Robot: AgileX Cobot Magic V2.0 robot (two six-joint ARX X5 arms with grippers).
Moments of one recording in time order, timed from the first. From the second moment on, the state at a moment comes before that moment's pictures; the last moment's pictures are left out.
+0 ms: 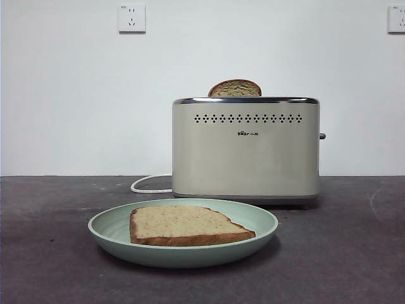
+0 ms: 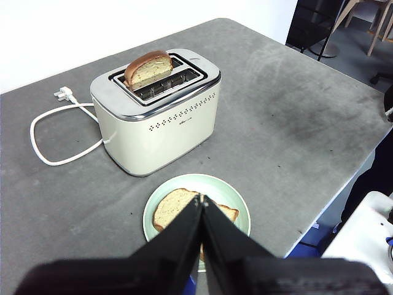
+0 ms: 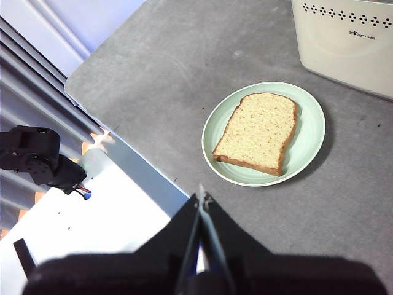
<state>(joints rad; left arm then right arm) -0.55 0.77 1.46 -1.14 0.19 0.02 0.58 0.64 1.10 -1.07 -0.37 0.16</state>
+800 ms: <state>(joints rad) -0.55 0.77 1.46 -1.13 0.17 0.02 0.58 0.64 1.10 -1.07 -0.36 0.16</state>
